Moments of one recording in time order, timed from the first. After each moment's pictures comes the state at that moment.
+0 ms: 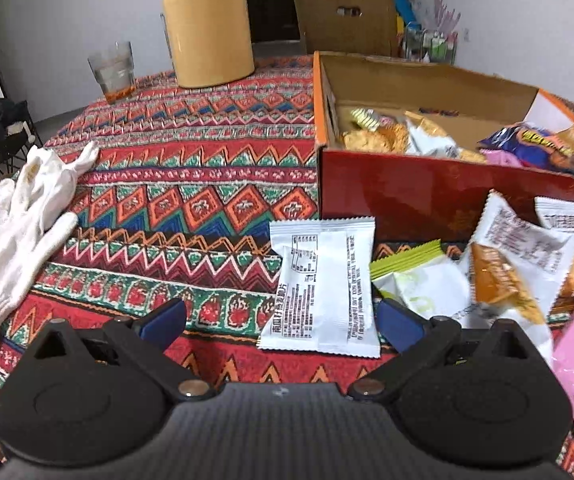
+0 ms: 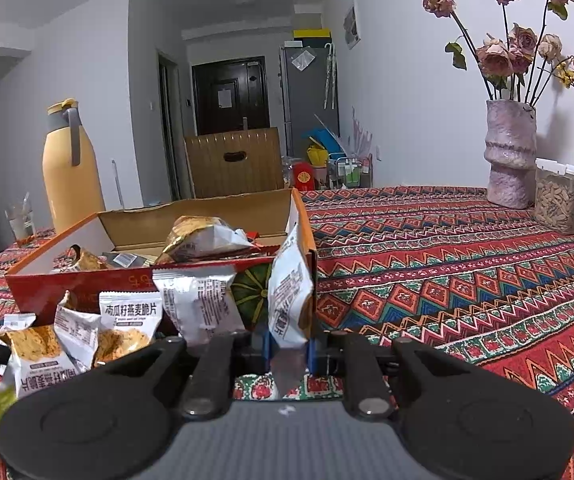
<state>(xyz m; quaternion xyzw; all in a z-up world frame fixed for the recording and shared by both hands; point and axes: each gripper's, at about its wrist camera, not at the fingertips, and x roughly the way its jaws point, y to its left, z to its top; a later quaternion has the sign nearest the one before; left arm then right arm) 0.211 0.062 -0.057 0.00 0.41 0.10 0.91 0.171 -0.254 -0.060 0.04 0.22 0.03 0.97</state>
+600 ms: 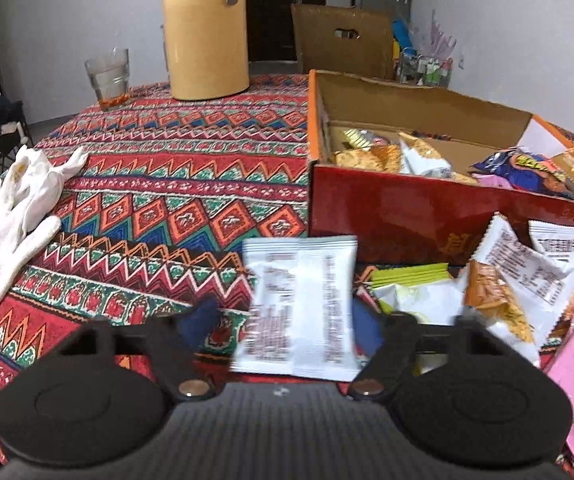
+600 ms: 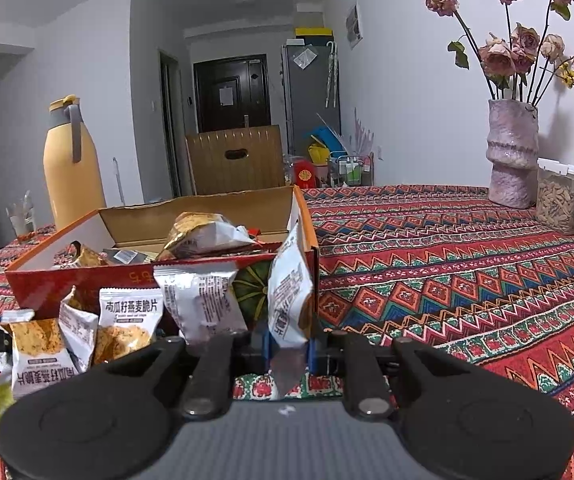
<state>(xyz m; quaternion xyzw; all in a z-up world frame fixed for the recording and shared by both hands) 0.208 0.061 -0.058 -0.02 0.37 0.08 0.92 0.172 -0.252 -0.061 0.04 0.22 0.04 0.97</state>
